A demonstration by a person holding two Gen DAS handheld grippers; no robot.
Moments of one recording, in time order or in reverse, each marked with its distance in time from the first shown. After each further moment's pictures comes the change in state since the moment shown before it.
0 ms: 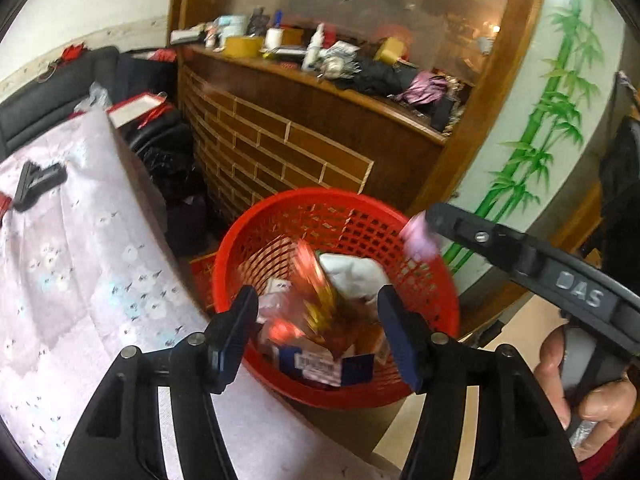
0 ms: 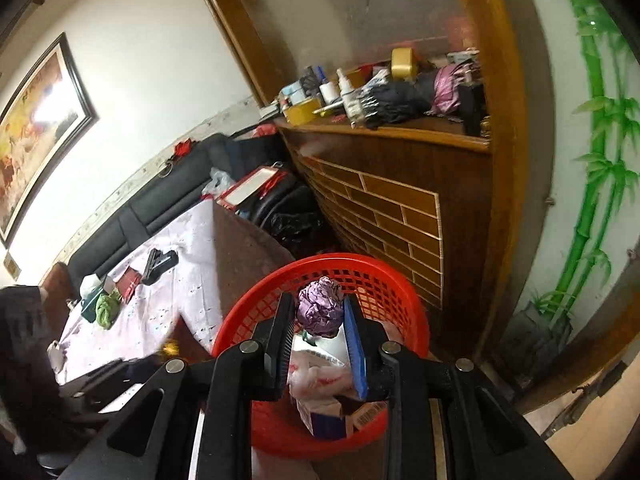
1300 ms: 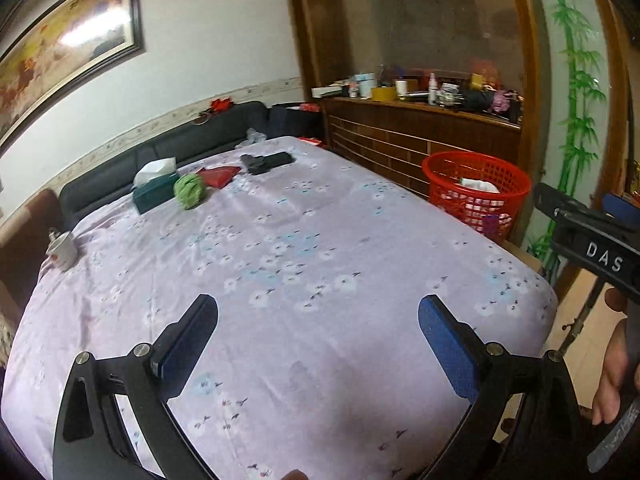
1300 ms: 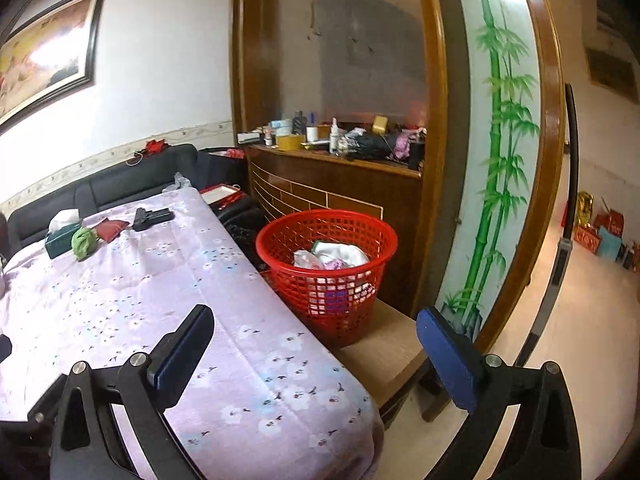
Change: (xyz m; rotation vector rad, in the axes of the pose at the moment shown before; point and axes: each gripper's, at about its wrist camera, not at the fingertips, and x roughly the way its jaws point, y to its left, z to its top) left arm -0.223 0.055 -0.221 0.024 -0.240 0.526; right arm -0.137 0.152 -0.191 -0.201 -0.239 -0.362
